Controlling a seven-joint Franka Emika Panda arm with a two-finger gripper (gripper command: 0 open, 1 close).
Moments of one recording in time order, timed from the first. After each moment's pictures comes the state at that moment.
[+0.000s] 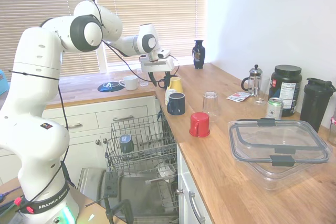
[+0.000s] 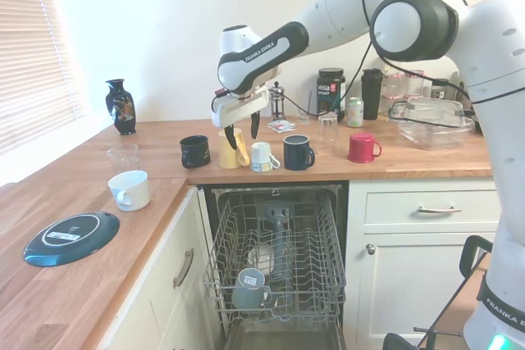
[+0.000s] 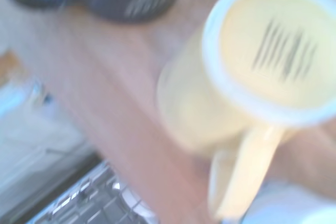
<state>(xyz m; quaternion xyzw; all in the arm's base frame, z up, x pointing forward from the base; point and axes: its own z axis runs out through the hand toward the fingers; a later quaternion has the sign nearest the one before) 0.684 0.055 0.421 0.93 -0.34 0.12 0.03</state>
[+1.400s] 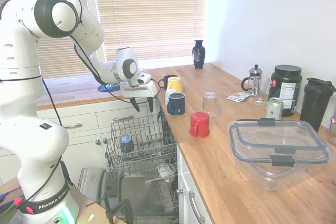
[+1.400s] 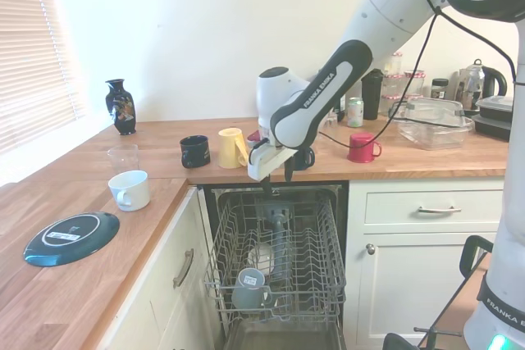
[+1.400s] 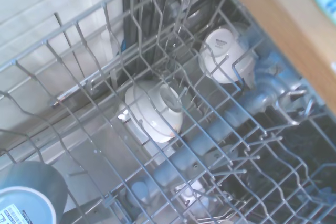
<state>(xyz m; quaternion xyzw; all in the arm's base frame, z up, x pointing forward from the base) 0.534 0.062 0.321 0.94 -0.32 0.12 0.04</state>
